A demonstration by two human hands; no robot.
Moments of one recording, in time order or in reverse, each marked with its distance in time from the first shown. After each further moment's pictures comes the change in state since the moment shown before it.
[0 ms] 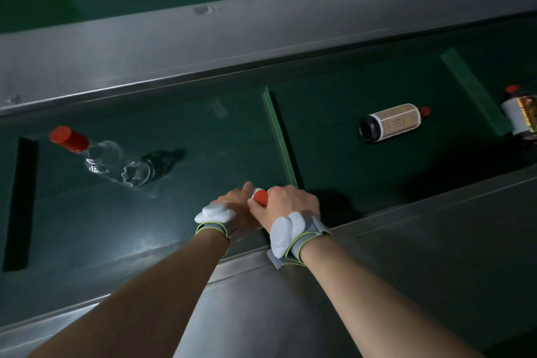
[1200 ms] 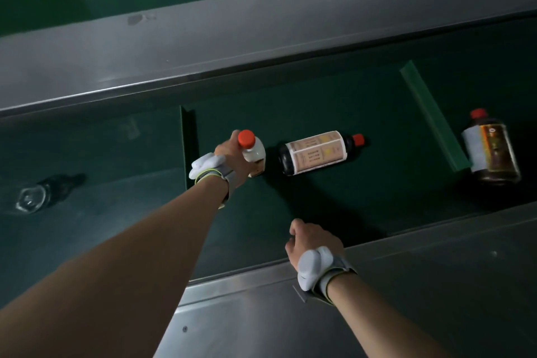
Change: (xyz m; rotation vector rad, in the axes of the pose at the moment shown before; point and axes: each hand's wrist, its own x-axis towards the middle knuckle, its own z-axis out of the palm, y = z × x) left_hand 0.165 0.250 -0.014 -0.341 0.334 -0.137; right_hand 0.046 0.322 -0.030 0.011 -0.279 0.055
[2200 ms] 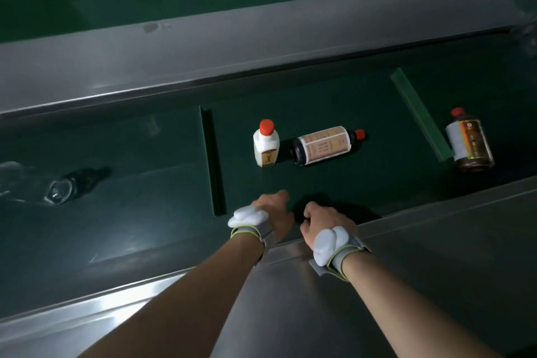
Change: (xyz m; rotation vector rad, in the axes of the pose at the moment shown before) left_hand -0.107 -0.034 0.044 0.278 -0.290 0.152; right_hand -0.041 -0.034 -0.017 -0.026 0.121 0.073
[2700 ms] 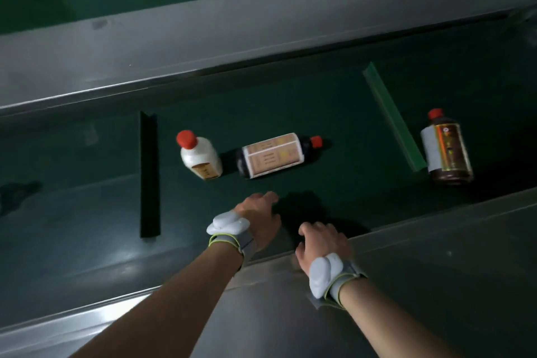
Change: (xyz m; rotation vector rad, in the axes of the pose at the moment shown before) left_hand 0.067 0.094 0.037 0.037 0.012 0.070; right_hand 0.041 0.133 0.006 -0.070 -0.014 -0.074
